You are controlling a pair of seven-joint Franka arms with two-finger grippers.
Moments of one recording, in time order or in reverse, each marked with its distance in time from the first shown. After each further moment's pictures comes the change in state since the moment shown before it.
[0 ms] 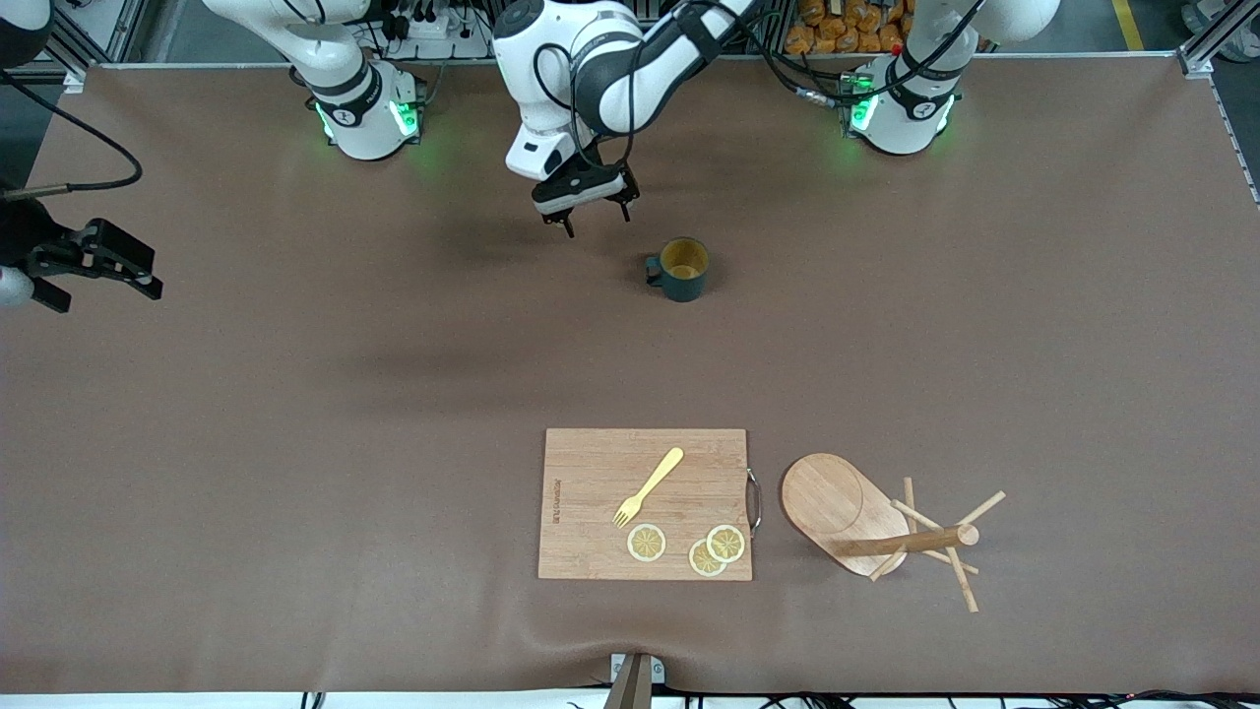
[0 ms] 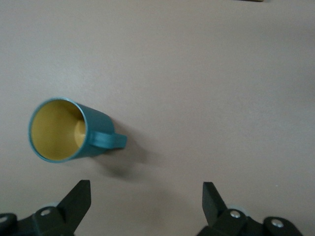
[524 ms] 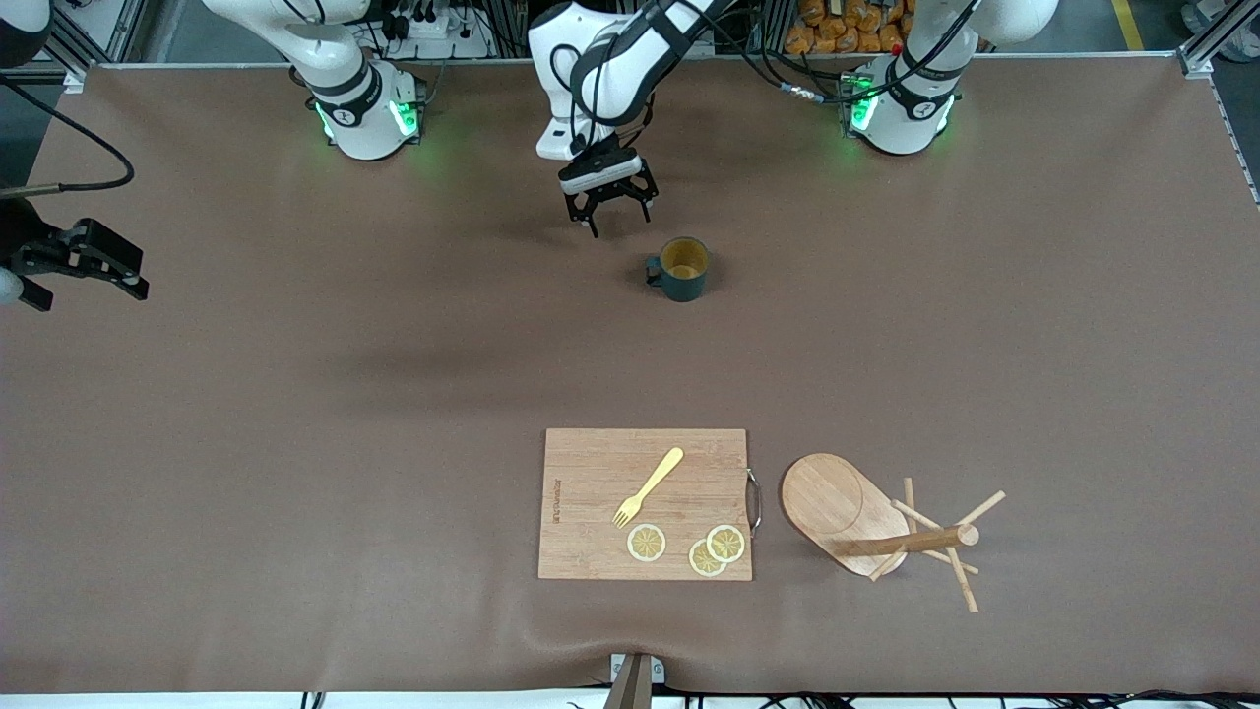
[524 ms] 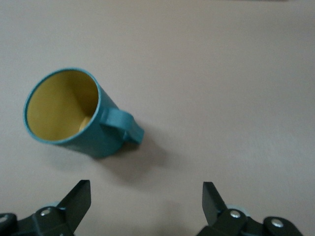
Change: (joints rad) left arm -0.026 0.004 -0.042 -0.198 0.331 0.067 -0.348; right arm -0.001 -0.001 -0.003 0.002 -0.039 0.001 0.000
